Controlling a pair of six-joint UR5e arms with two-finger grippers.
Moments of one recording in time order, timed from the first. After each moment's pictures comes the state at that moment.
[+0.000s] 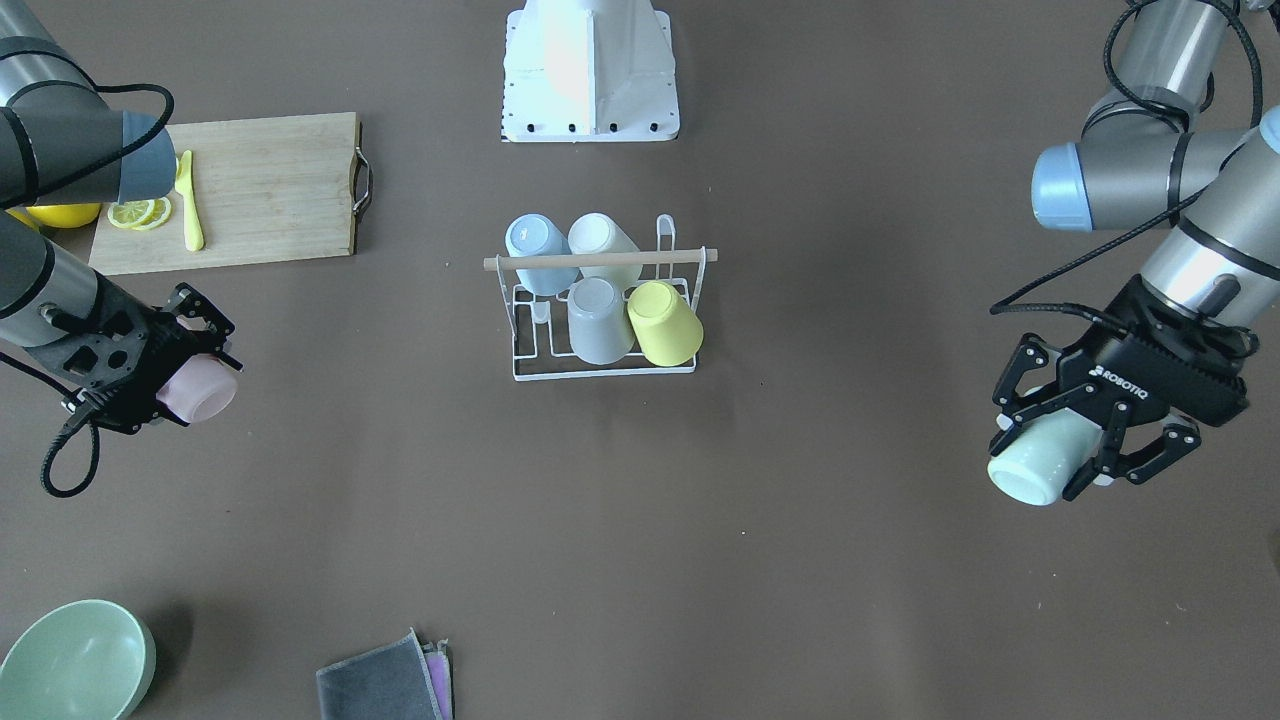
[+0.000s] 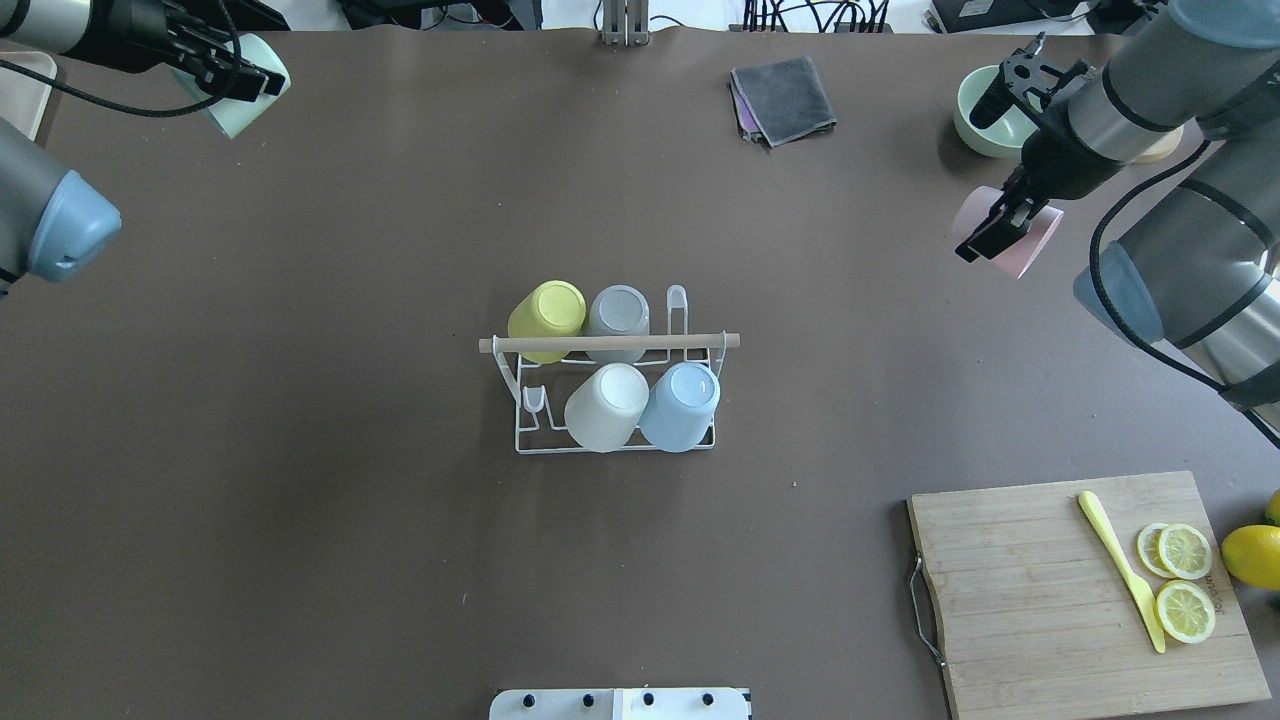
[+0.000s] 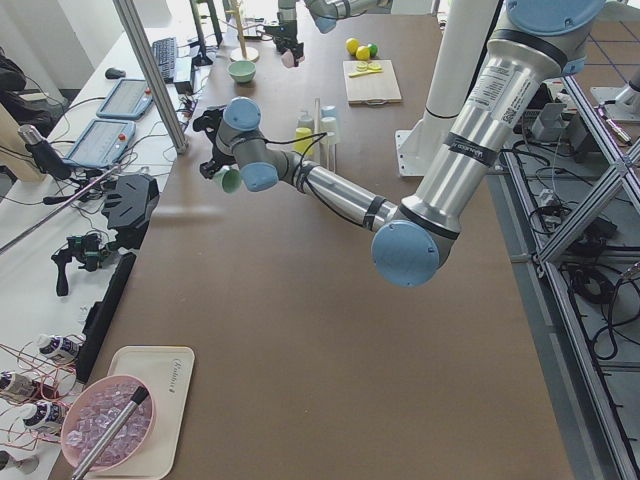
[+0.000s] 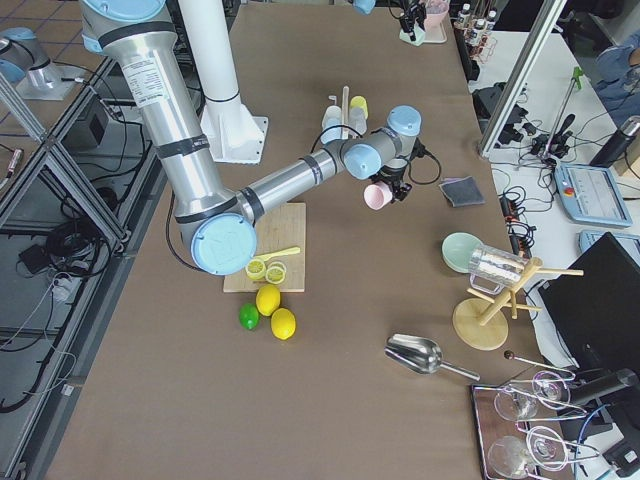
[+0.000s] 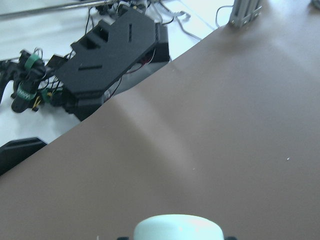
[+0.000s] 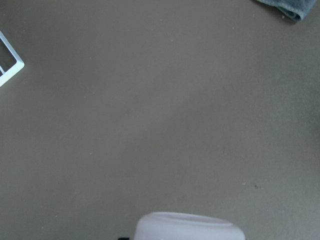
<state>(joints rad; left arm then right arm) -1.11 -2.00 -1.52 -2.41 -2.15 -0.34 1.04 -1.20 1.62 -1.35 2.33 -0.13</state>
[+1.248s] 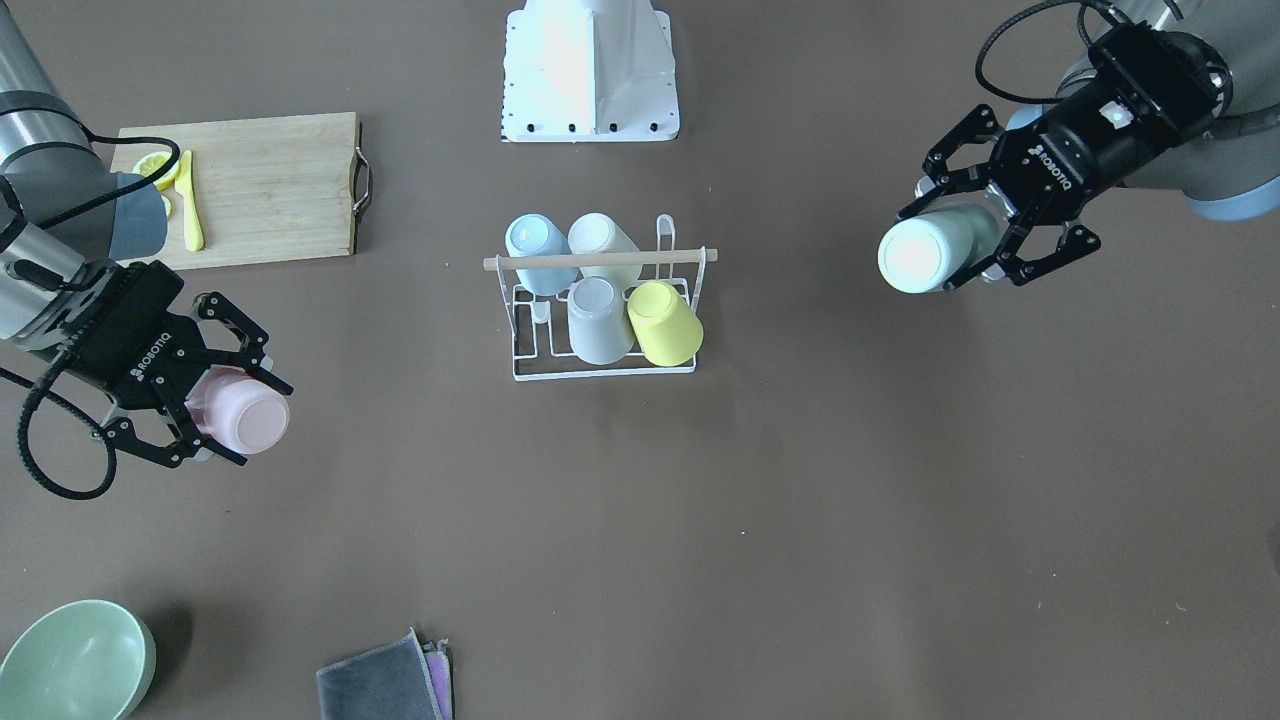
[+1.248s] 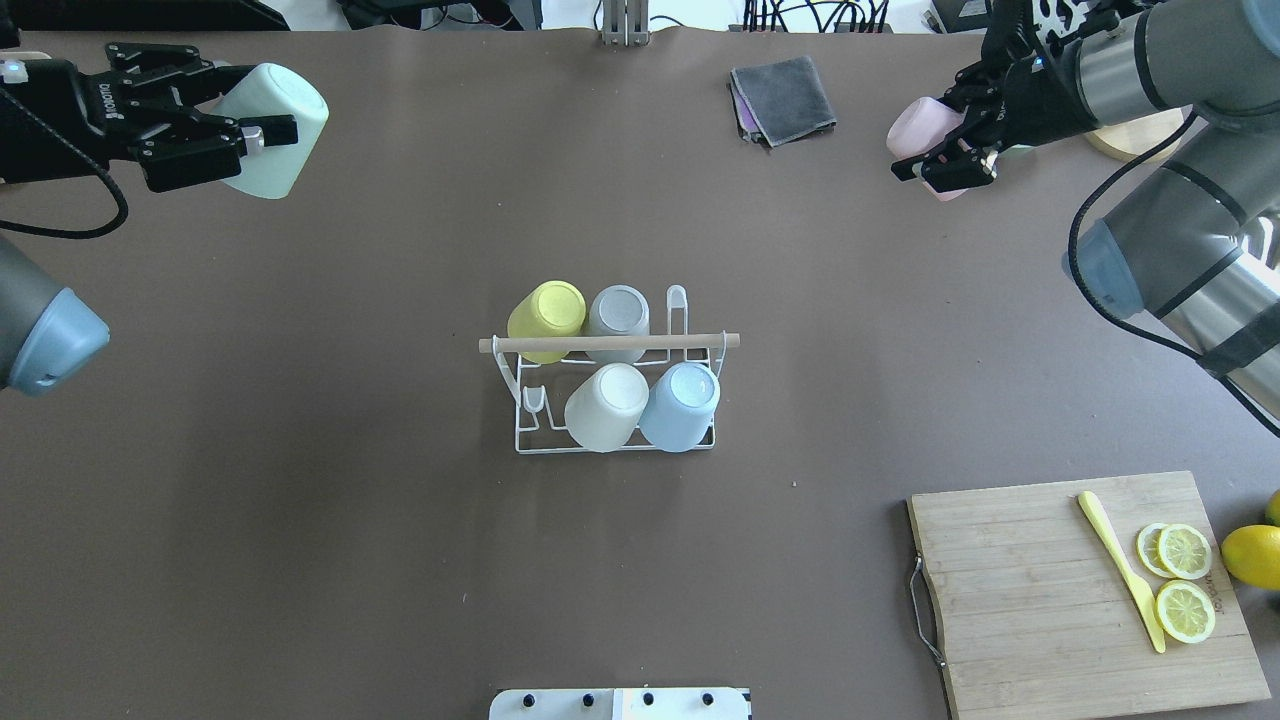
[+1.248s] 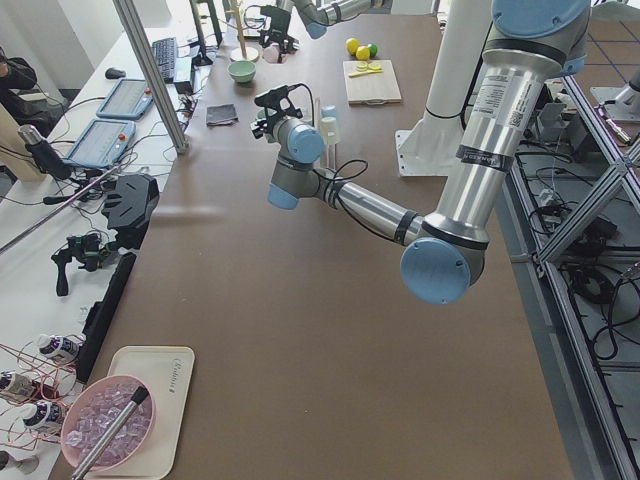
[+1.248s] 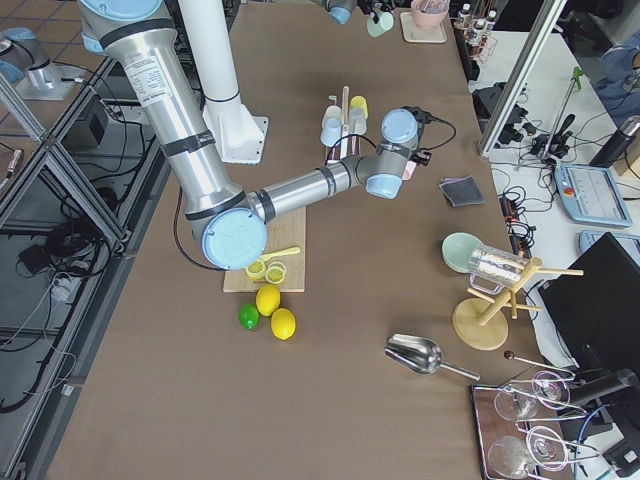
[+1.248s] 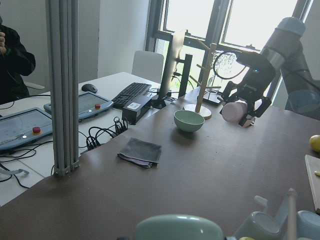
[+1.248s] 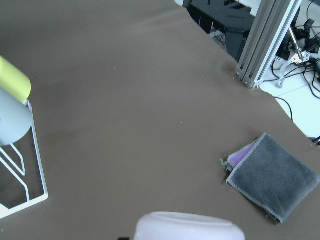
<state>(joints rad) -0.99 -1.85 -1.69 -3.15 -2.01 -0.68 1.06 -1.16 1.49 -0.54 2.30 0.13</state>
